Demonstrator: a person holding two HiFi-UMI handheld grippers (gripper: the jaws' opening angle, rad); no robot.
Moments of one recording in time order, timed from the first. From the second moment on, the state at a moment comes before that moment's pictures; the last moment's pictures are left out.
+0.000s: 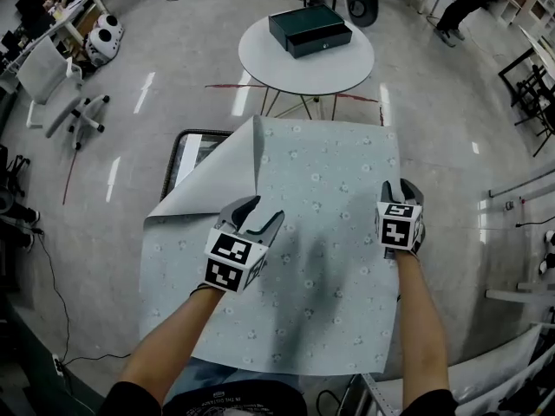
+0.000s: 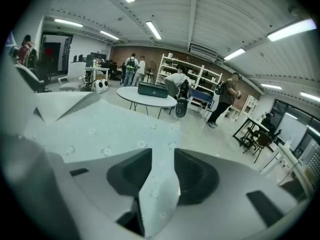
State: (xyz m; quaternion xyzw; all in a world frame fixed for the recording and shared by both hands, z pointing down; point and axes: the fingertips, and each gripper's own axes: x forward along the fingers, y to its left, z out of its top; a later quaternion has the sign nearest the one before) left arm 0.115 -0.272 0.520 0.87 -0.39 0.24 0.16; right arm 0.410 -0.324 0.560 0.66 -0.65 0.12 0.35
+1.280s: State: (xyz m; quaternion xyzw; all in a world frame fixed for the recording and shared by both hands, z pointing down) left arm -0.098 -0.274 0.599 0.83 -0.18 0.50 -0.16; right arm 0.116 -0.220 0.529 0.64 -0.69 0.17 0.29
